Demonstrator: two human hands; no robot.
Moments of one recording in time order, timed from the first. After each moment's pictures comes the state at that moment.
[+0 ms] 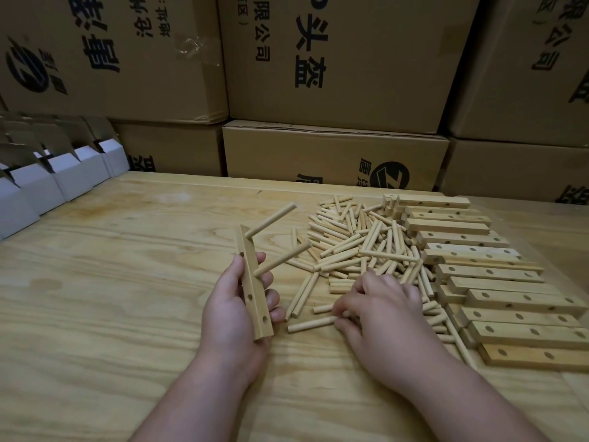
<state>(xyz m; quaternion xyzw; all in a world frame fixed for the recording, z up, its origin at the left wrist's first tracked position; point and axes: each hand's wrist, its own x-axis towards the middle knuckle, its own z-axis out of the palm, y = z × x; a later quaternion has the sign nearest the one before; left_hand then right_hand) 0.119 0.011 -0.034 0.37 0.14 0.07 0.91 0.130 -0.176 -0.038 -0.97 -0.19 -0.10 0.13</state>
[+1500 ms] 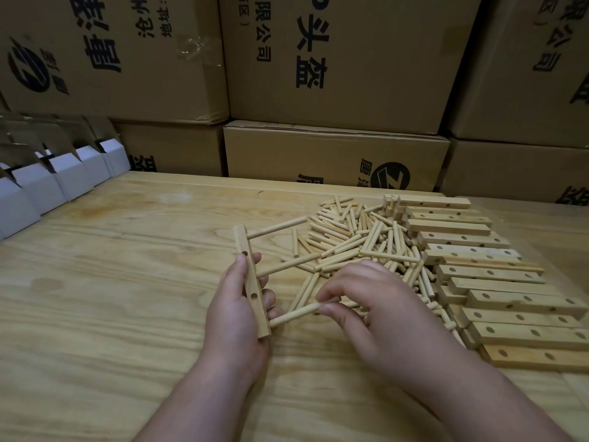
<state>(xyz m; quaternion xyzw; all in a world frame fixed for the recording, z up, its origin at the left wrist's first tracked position) 0.122 0.007 -0.034 0.40 0.17 0.14 0.89 0.120 -0.175 -0.004 -0.88 -0.36 -0.16 0.27</state>
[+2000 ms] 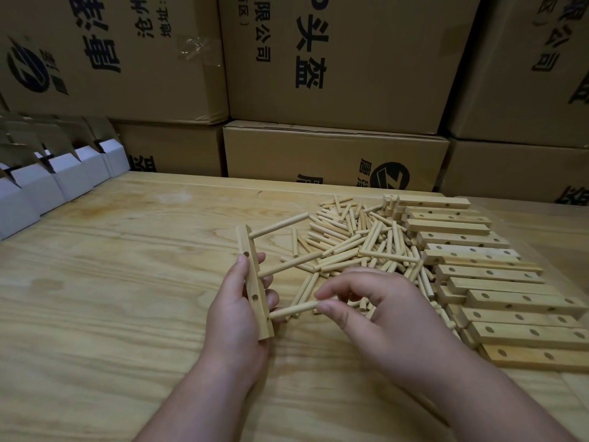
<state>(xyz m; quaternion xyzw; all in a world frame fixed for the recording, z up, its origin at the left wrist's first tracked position) 0.120 0.007 -0.035 0.41 0.16 0.12 0.89 0.113 -0.175 0.003 -0.85 -0.30 -0.09 0.42</state>
